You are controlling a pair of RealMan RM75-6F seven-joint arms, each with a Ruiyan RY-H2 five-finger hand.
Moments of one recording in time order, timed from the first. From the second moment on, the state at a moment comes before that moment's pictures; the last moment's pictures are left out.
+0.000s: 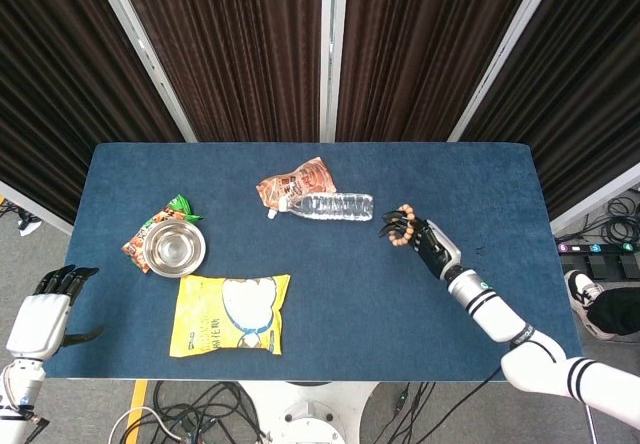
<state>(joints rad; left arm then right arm) -0.11 -1.22 0.00 -1.47 1.50 1.40 -0.05 0.69 -1.37 0.17 -1.39 -1.41 0.75 1.62</state>
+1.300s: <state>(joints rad) -0.11 -1.21 0.00 -1.48 1.49 1.39 -0.04 0.72 -1.37 0.14 -1.37 -1.46 0.75 1.51</state>
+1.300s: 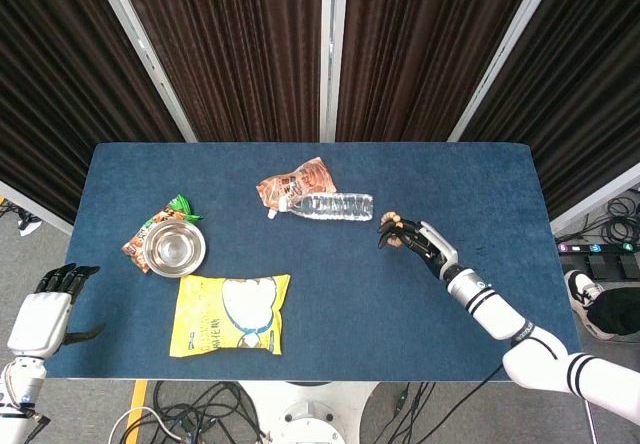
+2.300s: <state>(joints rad) -0.11 -1.22 0.00 -1.46 1.49 1.40 -0.06 0.71 -1.41 0.09 -1.34 -1.53 0.87 1.47</state>
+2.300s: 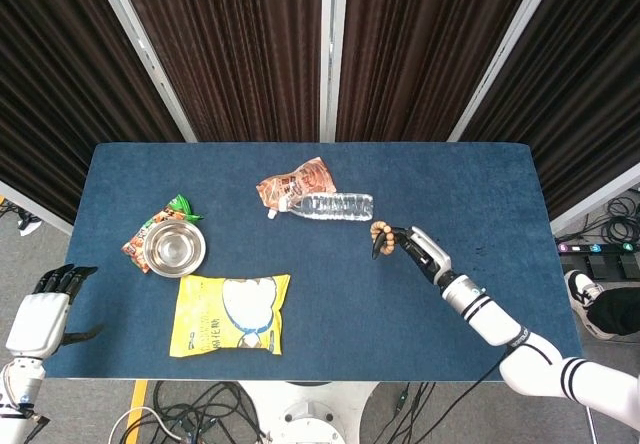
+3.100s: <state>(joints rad) -0.11 -1.22 0.00 -1.45 1.49 1.40 -0.06 0.68 -1.43 0.10 -1.32 -1.49 0.91 1.45</state>
